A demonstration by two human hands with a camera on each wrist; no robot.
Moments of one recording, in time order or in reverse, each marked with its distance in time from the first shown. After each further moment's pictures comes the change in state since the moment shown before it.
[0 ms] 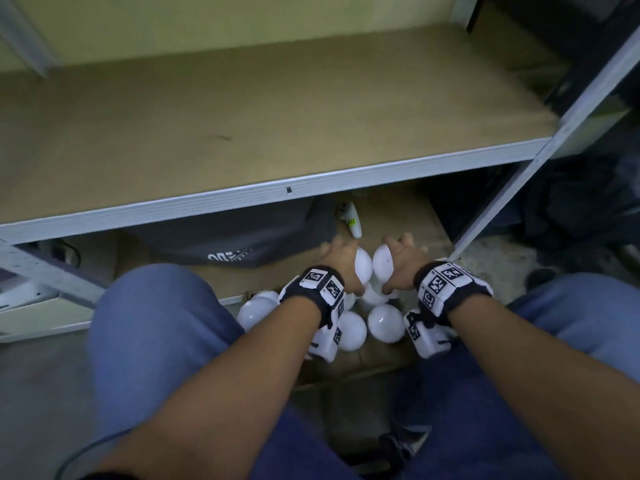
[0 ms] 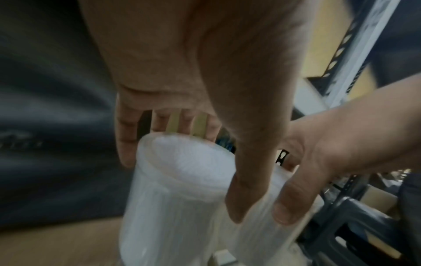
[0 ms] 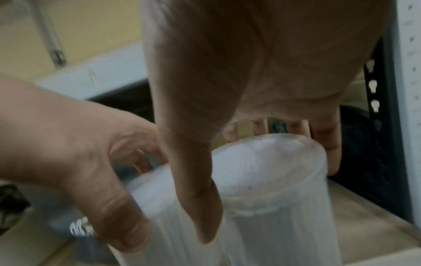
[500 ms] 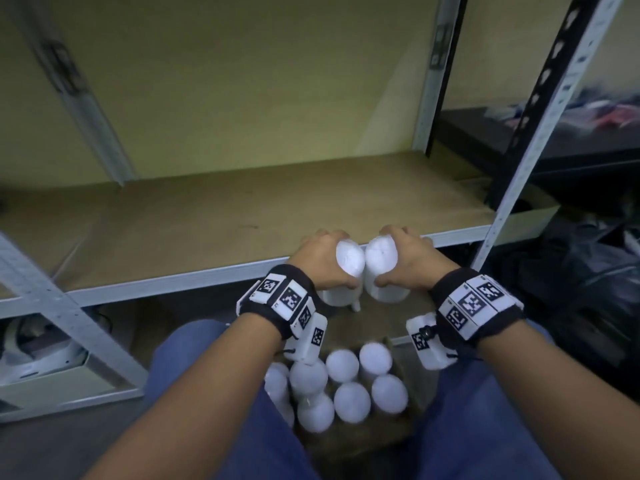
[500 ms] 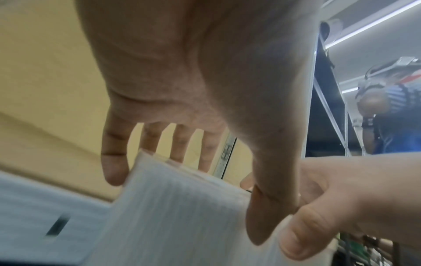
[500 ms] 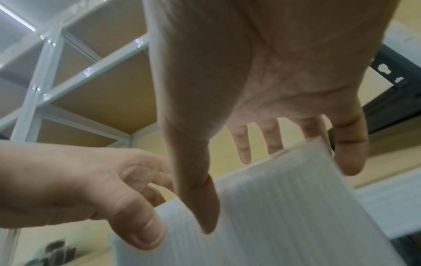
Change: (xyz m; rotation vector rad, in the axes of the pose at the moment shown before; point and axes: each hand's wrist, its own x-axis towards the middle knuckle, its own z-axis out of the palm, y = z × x) left_hand -0.101 0.023 -0.146 -0.071 0.422 0.202; right_hand -0.117 -0.024 -0.121 0.201 0.426 -0.173
